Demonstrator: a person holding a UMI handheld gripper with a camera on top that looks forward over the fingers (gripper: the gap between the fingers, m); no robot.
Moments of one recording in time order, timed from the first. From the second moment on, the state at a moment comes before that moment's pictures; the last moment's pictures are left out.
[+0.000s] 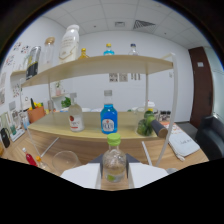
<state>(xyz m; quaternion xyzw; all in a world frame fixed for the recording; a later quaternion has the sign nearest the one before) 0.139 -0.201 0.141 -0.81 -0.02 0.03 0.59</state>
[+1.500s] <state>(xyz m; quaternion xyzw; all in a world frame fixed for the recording) 0.075 -0.334 0.155 -0.88 0.03 -0.03 0.47</state>
